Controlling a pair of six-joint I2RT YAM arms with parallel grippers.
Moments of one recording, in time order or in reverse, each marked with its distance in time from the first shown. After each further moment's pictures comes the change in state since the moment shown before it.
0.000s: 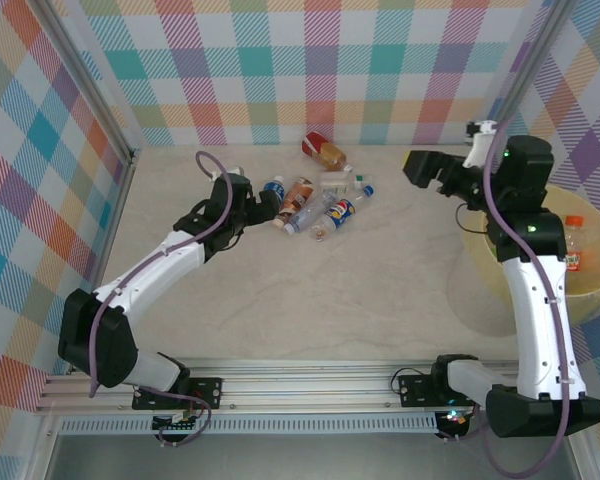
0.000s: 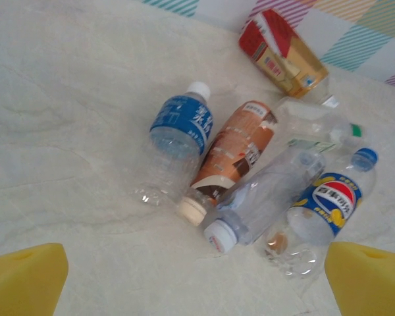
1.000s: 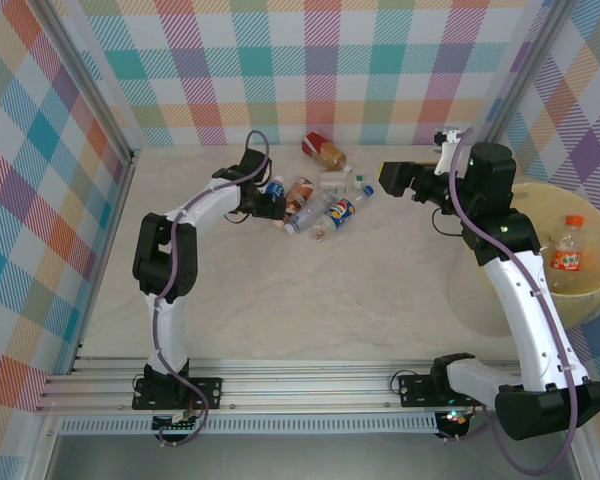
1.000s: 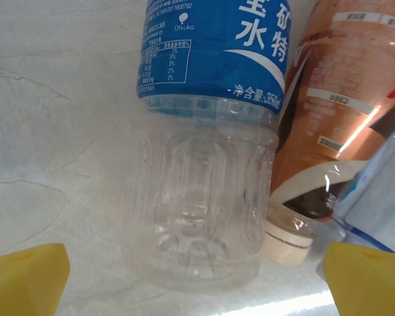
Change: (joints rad) left arm 0.119 0.649 0.554 -0.351 0.177 0.414; right arm 0.129 0.005 -0.112 0.103 0.138 -0.023
